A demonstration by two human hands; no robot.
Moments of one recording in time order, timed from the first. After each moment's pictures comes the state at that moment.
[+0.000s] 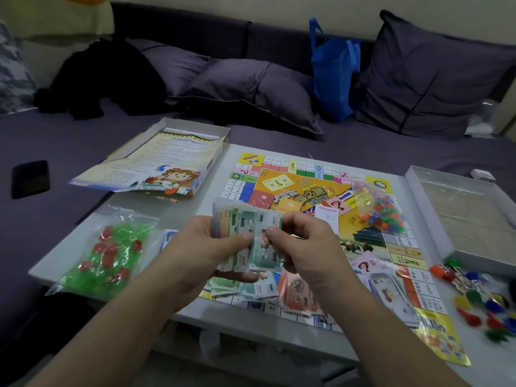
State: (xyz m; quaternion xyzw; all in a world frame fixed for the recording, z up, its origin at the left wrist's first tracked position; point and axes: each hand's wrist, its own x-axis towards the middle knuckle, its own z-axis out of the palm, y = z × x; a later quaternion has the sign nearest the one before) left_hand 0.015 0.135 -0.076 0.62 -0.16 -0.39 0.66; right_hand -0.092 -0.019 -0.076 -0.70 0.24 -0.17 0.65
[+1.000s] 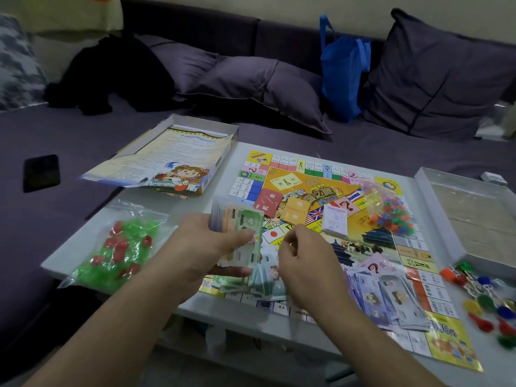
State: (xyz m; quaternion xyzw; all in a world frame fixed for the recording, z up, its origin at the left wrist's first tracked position) left_hand 0.026 0.139 -0.078 0.67 -0.08 -0.36 0.65; right_hand -0.088 -0.008 -0.110 -0.90 0.29 -0.14 0.31
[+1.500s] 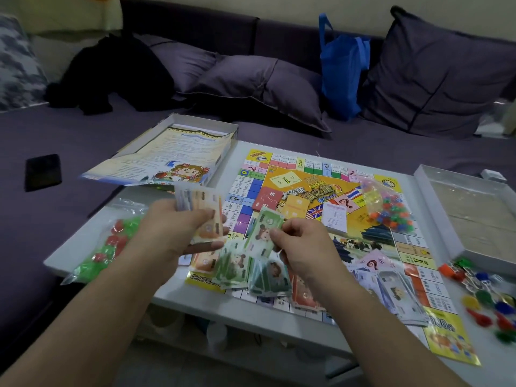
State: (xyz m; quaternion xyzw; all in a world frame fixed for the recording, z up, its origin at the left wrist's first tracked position) left_hand 0.051 0.158 -0.071 0.68 -0.01 -0.27 0.68; right_hand -0.070 -0.021 -0.105 -0.77 0.32 -0.12 0.54
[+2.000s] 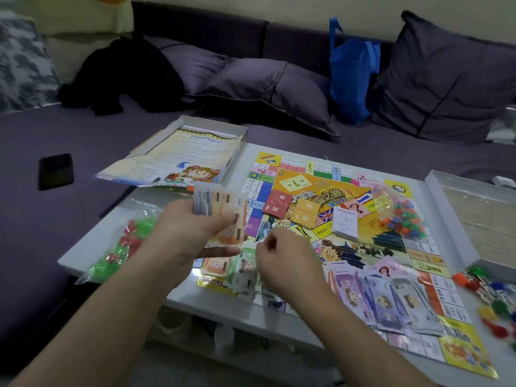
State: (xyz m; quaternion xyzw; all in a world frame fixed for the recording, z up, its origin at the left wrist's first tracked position) left_hand 0.049 0.162 -0.067 0.68 -0.05 -0.28 0.68; right_hand -0.051 0.020 -0.113 -0.91 0.27 -0.07 0.30
